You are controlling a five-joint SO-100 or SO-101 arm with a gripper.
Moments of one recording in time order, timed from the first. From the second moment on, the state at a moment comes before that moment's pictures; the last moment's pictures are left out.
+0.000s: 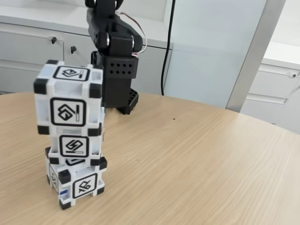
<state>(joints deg) 9.3 169.4 92.4 85.6 1.4</state>
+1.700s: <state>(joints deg) 9.3 184.7 164.1 68.8 0.2</state>
